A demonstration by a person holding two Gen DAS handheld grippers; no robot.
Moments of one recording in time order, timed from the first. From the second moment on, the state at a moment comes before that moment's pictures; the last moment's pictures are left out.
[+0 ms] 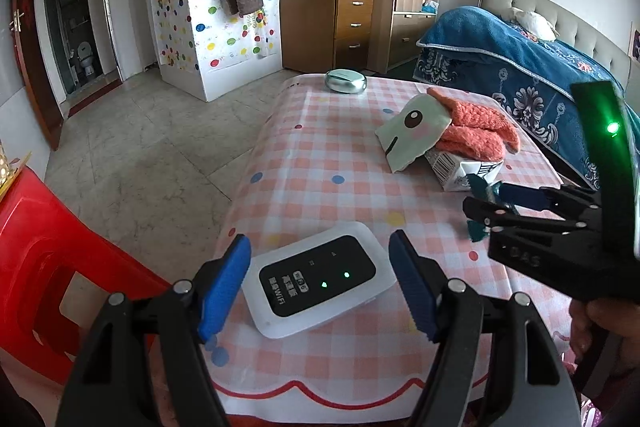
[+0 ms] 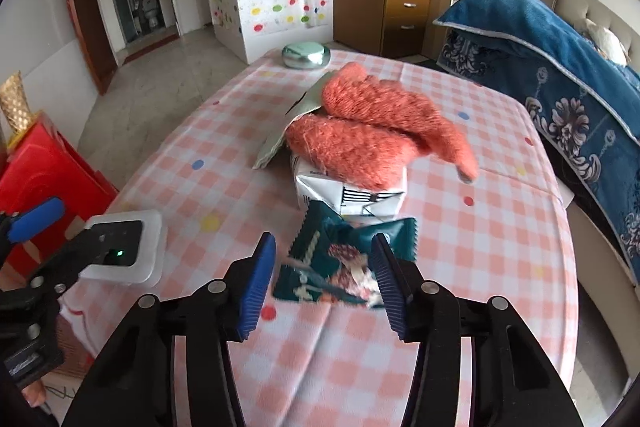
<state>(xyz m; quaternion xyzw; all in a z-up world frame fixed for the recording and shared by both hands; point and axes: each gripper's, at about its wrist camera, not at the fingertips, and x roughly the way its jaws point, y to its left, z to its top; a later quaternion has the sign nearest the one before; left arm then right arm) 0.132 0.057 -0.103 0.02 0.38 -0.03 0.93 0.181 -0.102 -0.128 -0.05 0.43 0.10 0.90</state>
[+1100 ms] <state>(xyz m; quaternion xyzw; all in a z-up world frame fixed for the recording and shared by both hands) 0.236 -0.024 -0.129 0.07 0.42 -0.11 0.90 0.165 -0.192 -0.047 0.07 0.33 0.10 0.93</state>
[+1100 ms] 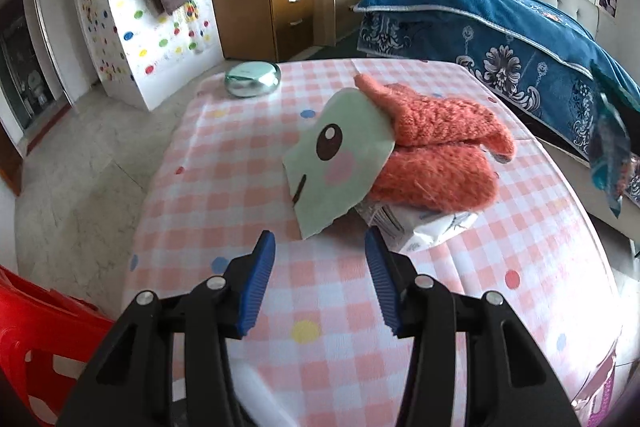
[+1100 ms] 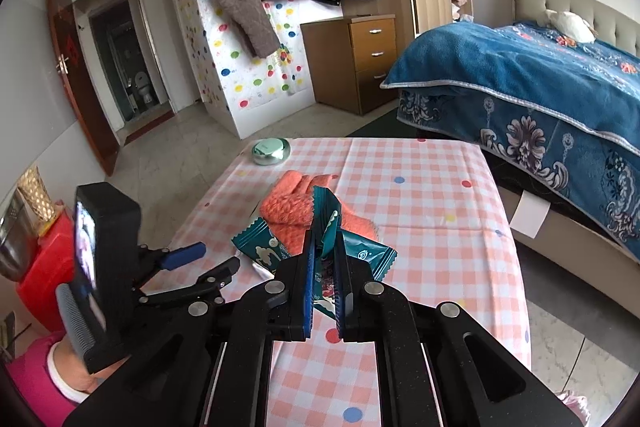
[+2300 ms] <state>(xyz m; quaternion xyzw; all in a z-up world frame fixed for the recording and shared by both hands) 0.067 -0.052 -0.090 0.03 0.35 -0.27 0.90 0.046 -0.222 -0.095 0.11 0.38 0.06 0.92</state>
